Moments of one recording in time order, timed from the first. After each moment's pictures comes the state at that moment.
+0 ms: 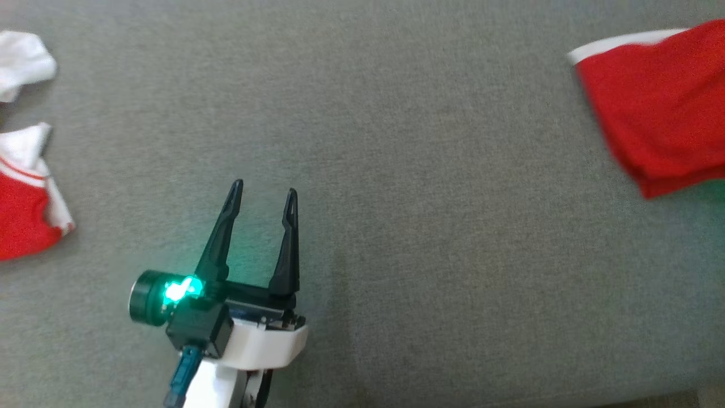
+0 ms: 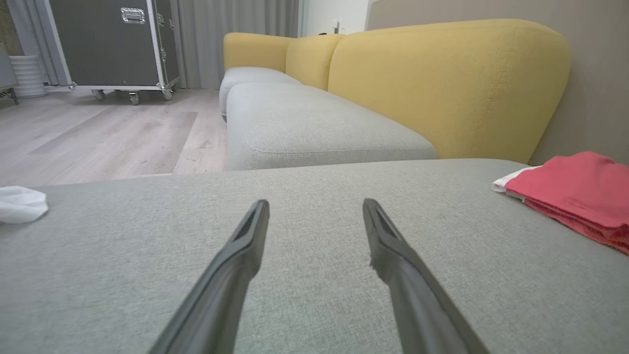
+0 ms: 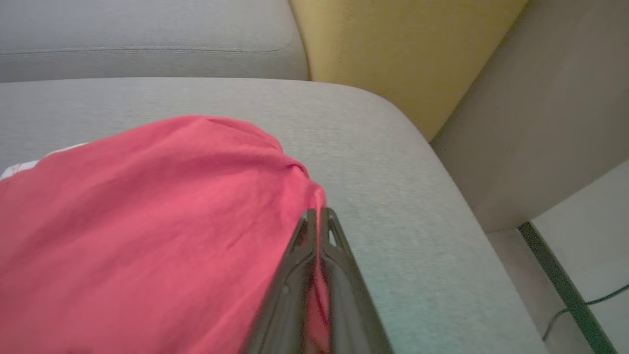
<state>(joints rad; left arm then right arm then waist) -0.10 0.05 -0.32 -0.02 -0.09 0.06 -0.26 -0.53 -0.60 0.06 0.62 0.46 0.13 0.04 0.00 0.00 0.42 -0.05</state>
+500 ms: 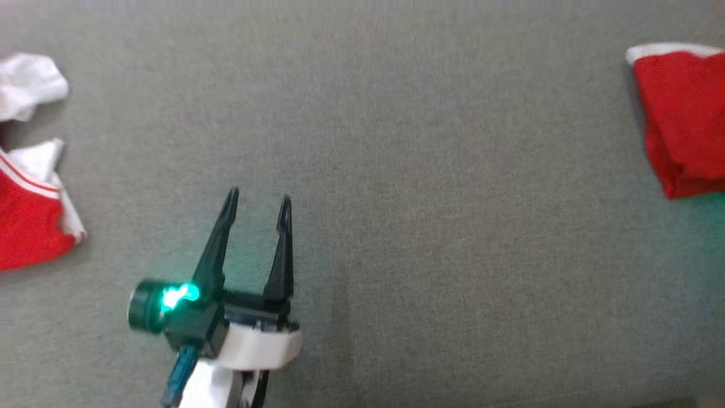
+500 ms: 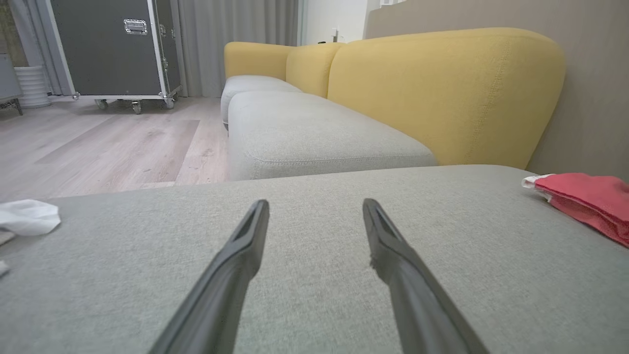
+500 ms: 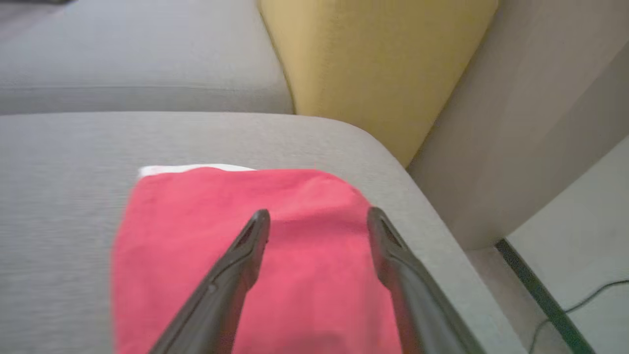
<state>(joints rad) -0.11 0.05 -0.30 0.03 -0.10 0.04 -0.26 -0.52 -0.50 -0.09 0.70 0.25 0.13 -0.08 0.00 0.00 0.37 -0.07</state>
